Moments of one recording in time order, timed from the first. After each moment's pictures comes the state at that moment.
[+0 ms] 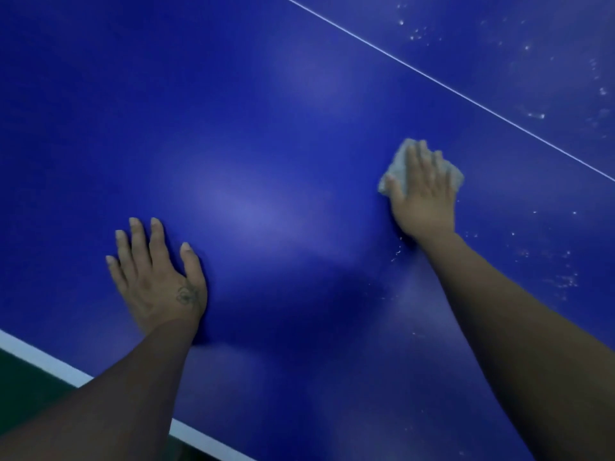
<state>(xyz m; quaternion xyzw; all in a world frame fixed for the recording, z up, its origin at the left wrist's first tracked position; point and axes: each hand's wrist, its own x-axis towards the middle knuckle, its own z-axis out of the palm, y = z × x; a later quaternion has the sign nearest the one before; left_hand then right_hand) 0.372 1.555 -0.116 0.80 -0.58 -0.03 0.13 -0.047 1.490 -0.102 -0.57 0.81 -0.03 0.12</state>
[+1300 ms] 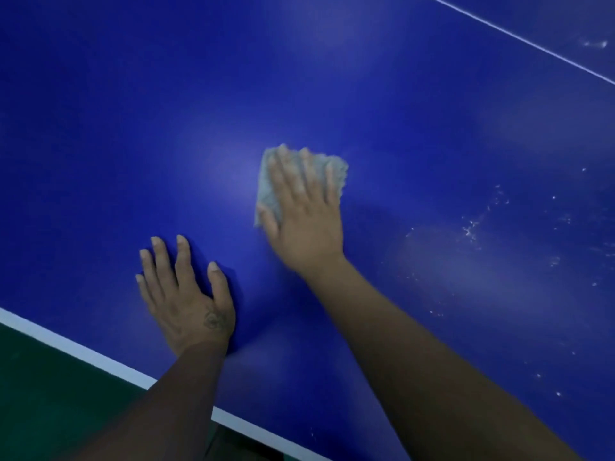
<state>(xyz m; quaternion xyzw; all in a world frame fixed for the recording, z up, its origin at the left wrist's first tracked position) 0.349 1.609 -0.116 0.79 -0.60 -0.05 0.12 0.153 1.527 -0.109 -0.71 0.69 -0.10 0.08</state>
